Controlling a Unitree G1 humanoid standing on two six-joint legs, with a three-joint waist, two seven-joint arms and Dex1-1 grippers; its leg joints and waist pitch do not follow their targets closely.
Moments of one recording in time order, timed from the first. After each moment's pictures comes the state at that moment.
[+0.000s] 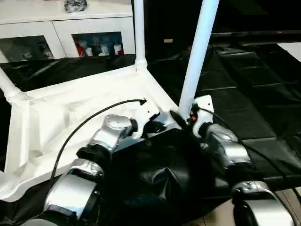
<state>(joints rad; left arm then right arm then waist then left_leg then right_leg) -0.77 0.14 -0.18 0.92 0.11 0.04 -0.95 -0.58 -0.13 -0.05 0.74 0.08 0.07 0.64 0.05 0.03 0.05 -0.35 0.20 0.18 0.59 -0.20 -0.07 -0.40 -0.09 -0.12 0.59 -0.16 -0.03</state>
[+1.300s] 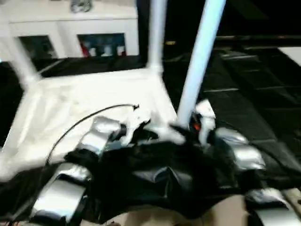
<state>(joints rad) -0.74 0.18 -0.19 0.88 0.10 0.05 -1.02 -0.54 -0.14 -0.03 0.63 0.09 0.21 0.68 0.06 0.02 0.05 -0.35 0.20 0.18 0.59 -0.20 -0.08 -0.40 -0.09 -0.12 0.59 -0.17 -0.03</state>
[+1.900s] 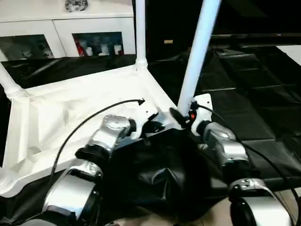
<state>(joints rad) -0.77 0.14 -0.17 0.91 0.11 0.06 -0.95 -0.61 -0.10 -0.10 0.77 0.11 0.12 0.63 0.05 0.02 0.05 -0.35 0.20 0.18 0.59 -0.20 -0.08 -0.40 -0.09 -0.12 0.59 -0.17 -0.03</state>
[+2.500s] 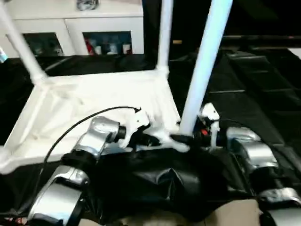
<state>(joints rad) -0.68 0.24 -0.21 0.77 0.07 0.04 -1.29 -0.51 -0.32 0.07 0.53 0.15 0.26 1.18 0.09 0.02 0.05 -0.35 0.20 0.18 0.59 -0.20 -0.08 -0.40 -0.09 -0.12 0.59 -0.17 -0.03</state>
